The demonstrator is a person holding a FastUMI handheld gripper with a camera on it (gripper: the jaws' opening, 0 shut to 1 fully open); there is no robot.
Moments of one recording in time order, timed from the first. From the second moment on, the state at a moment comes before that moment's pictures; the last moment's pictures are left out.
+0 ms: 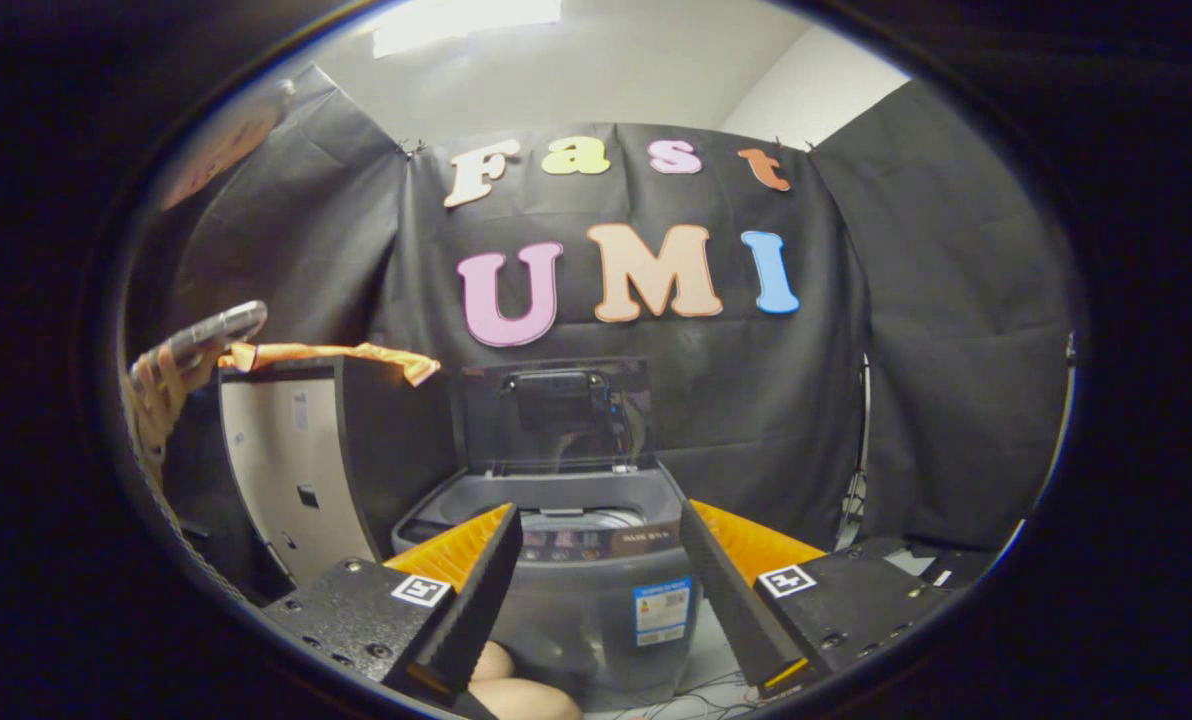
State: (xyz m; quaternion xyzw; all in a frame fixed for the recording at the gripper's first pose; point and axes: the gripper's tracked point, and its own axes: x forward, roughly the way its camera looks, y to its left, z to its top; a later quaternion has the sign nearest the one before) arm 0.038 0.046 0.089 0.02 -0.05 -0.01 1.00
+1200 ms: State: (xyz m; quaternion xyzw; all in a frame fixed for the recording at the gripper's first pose) arm 0.215 0.371 0.277 0.03 0.01 0.25 0.97
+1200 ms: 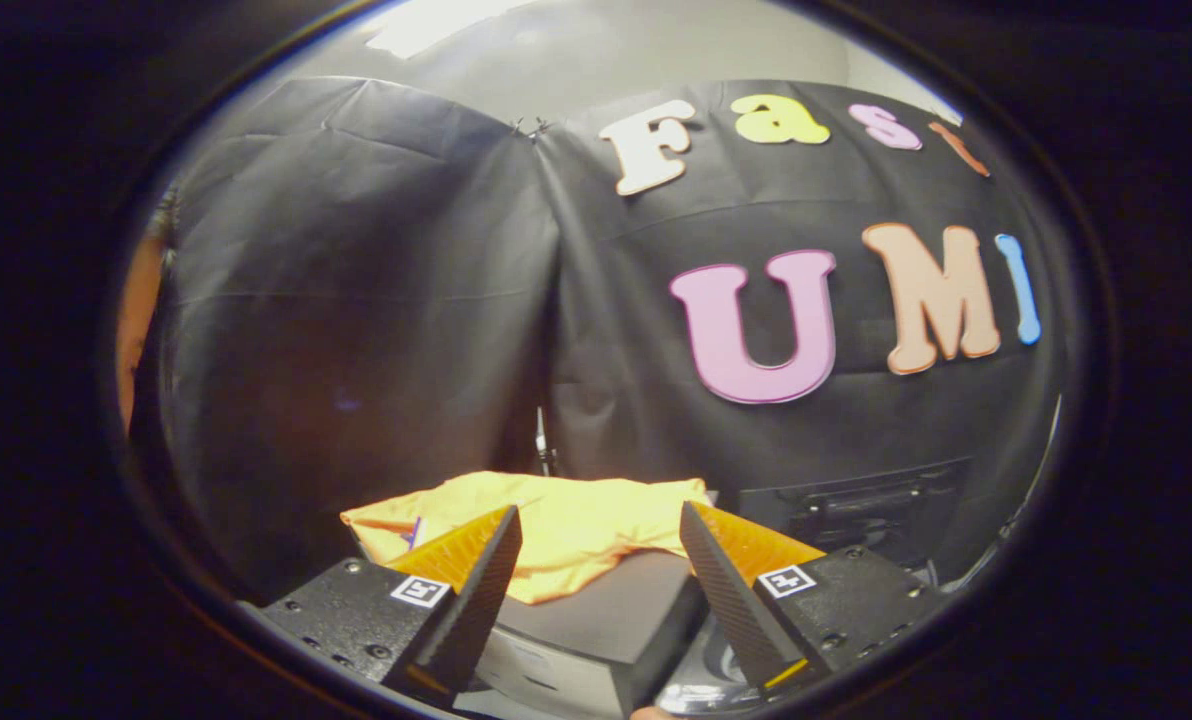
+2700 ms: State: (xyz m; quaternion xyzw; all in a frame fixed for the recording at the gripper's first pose) arm 0.254 0.498 0.179 -0.06 0.20 0.32 0.92
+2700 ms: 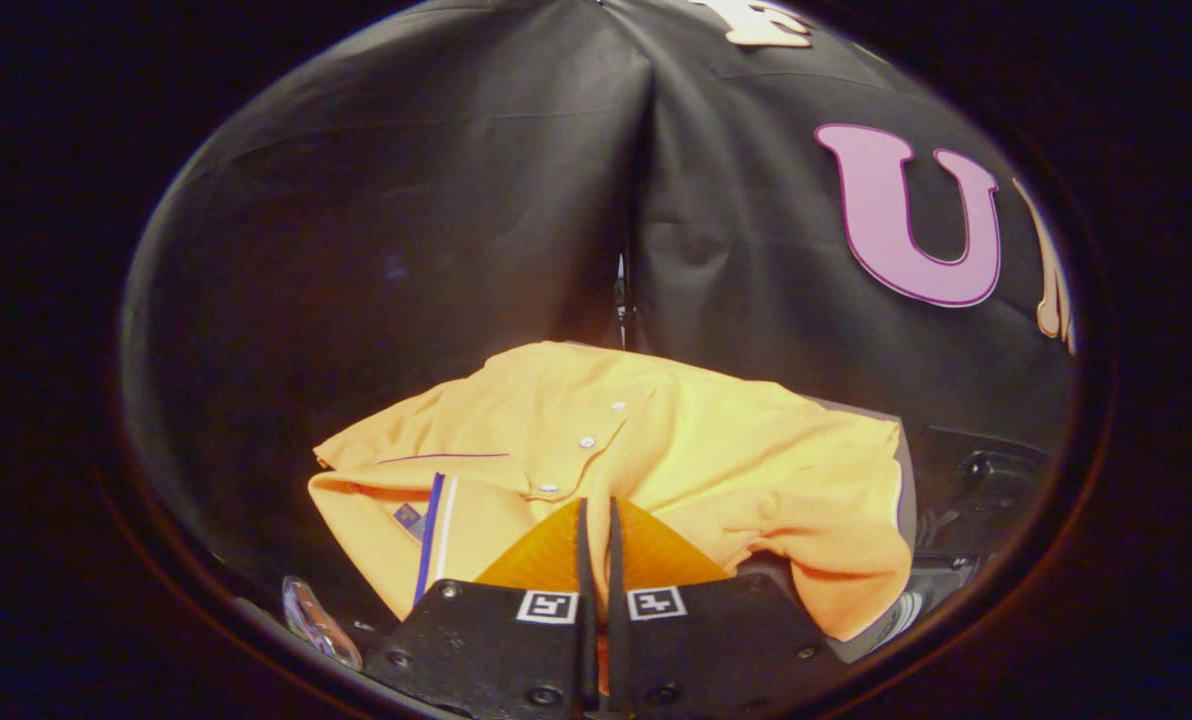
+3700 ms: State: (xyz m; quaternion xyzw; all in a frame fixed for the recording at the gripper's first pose) arm 0.259 0.287 0.295 -0.02 0.06 0.12 0.99
